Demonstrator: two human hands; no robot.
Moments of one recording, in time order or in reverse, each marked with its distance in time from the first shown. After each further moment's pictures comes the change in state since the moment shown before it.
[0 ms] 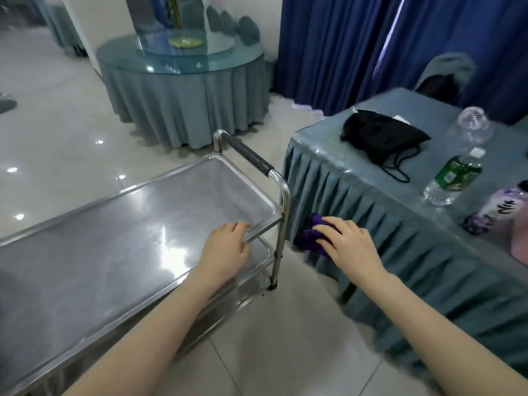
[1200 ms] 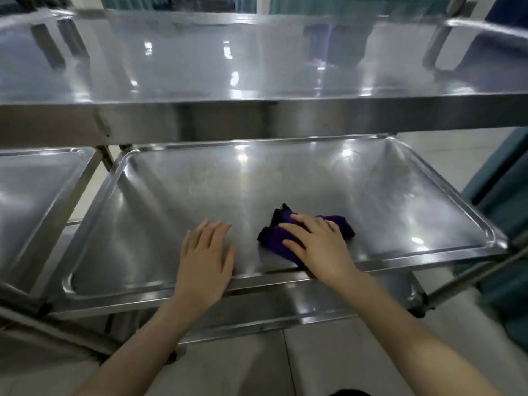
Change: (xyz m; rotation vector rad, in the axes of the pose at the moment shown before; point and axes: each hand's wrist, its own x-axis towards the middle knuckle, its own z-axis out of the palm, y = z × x) left_hand -0.229 -0.441 0.331 0.170 0.374 -0.562; right_hand 0.022 -0.291 0.590 0.241 -0.153 -0.592
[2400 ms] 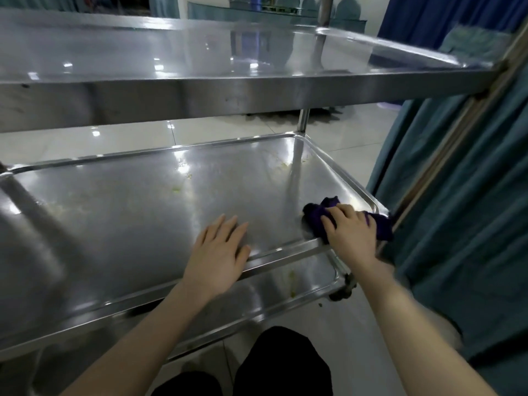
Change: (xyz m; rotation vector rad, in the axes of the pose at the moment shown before) left_hand 0.037 0.154 0.078 0.114 -0.201 0.344; right_hand -0.089 0.179 -0.051 -0.108 0.169 0.688
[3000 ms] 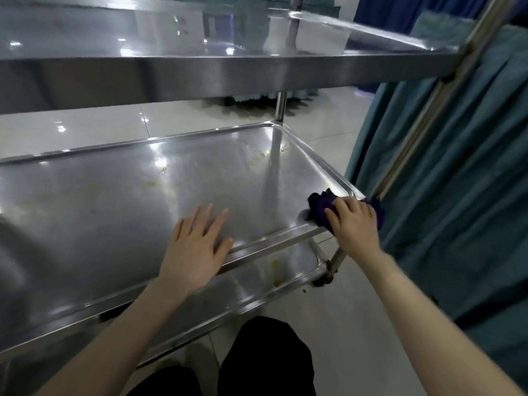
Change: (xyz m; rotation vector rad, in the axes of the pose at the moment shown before) left_hand 0.004 0.001 0.000 0.041 -0.004 0.025; right_hand -0.003 0.058 -0.009 -0.048 0.034 -0.031
